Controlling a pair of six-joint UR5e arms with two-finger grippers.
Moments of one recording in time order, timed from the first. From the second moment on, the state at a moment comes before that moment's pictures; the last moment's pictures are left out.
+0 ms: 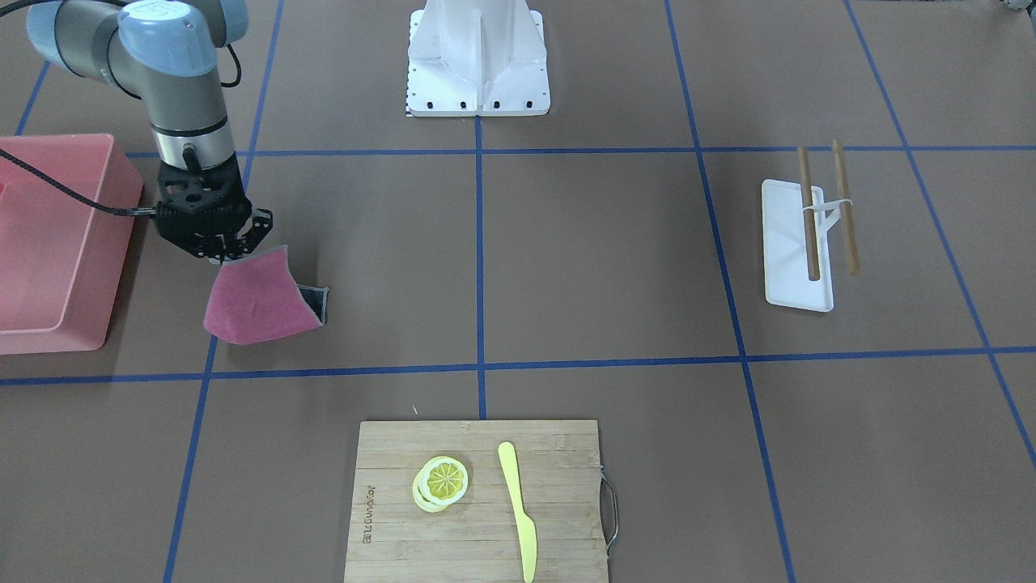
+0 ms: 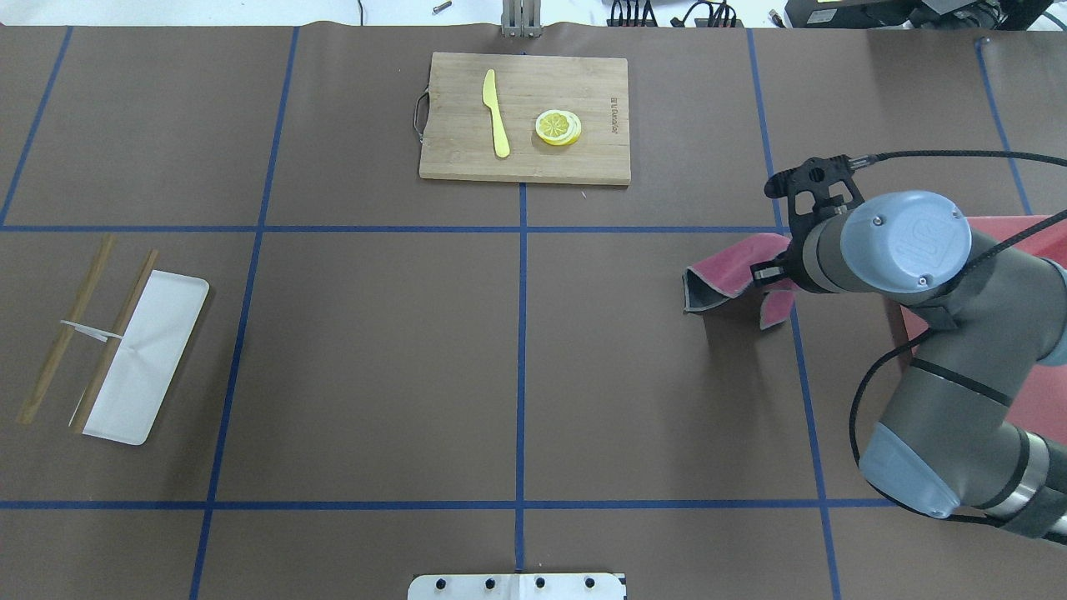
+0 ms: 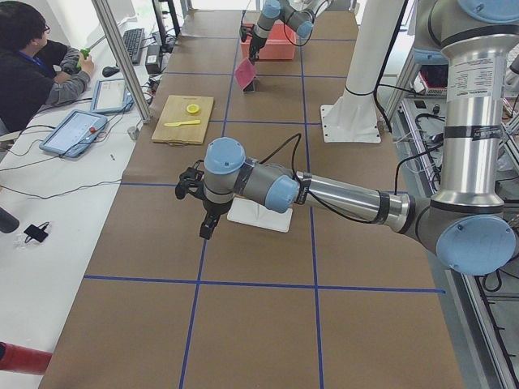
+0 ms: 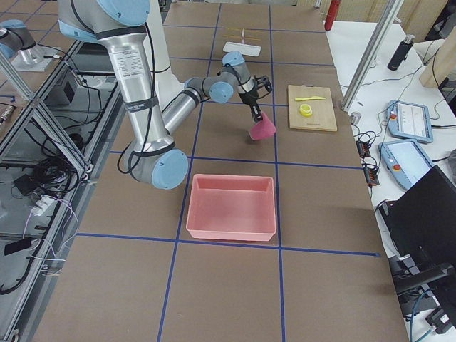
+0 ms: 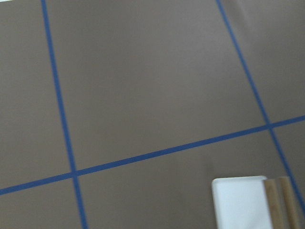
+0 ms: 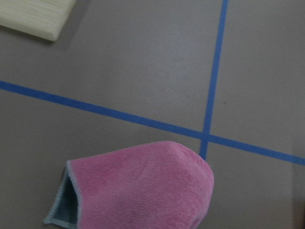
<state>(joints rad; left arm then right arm) -1.50 -1.53 -1.82 -1.73 -2.34 -0.01 0.65 -1.40 1.98 -1.49 1.63 0.86</state>
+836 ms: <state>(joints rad) -1.51 -1.50 -1.81 -1.72 -2.33 0.02 0.55 -1.05 1.79 -1.73 1.62 1.15</state>
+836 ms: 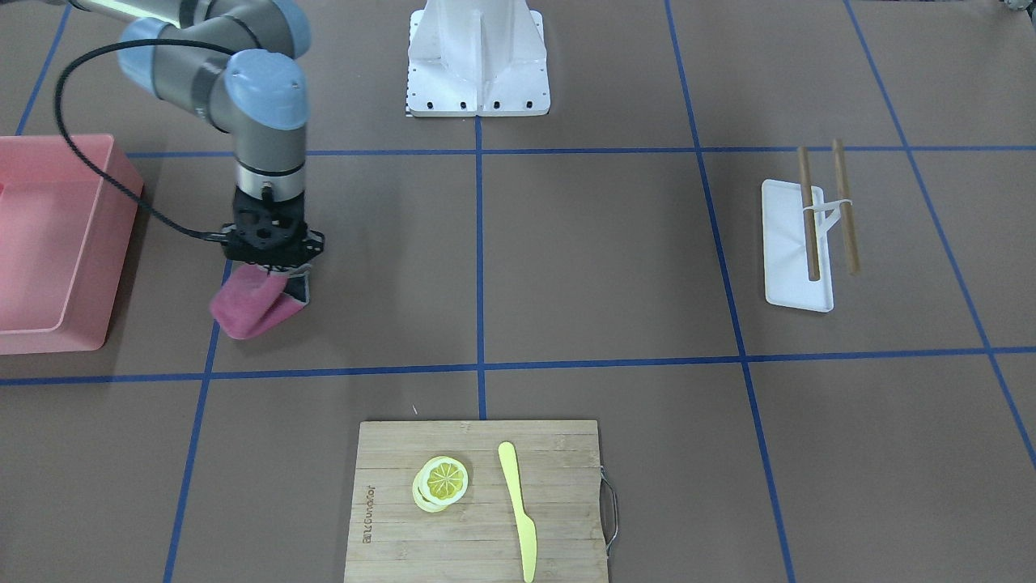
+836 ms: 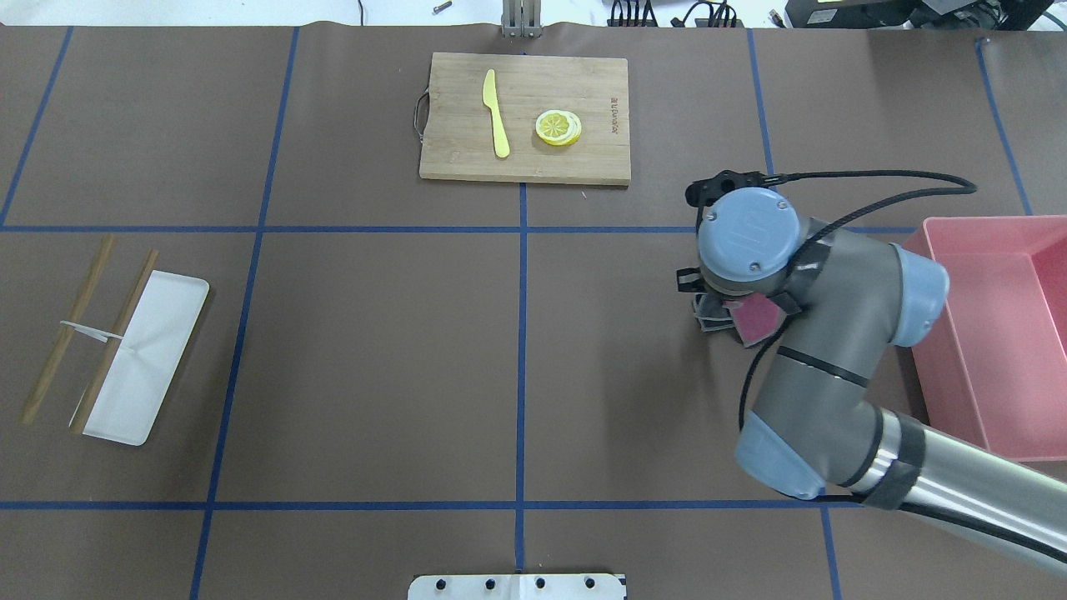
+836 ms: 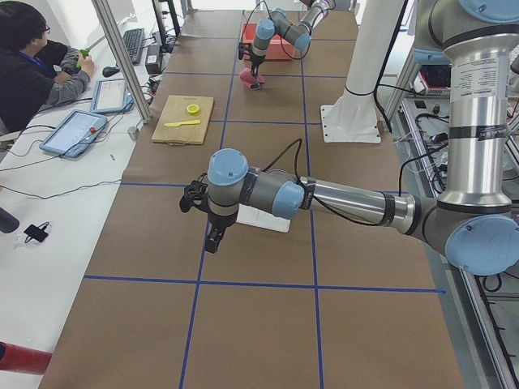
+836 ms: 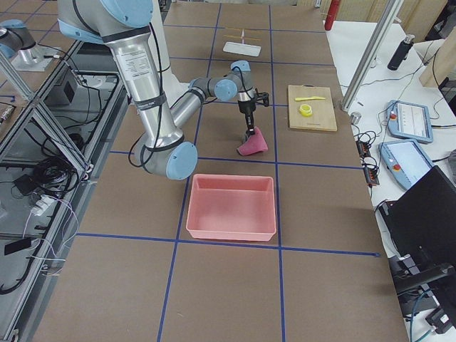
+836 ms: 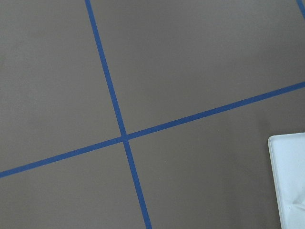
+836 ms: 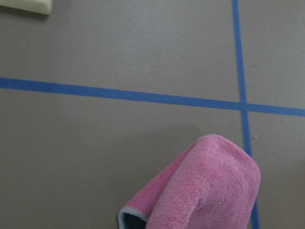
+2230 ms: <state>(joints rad) -1.51 -1.49 -1.80 -1.72 -2.34 0.01 0.51 -1.30 2.15 -2.07 1.57 1.14</state>
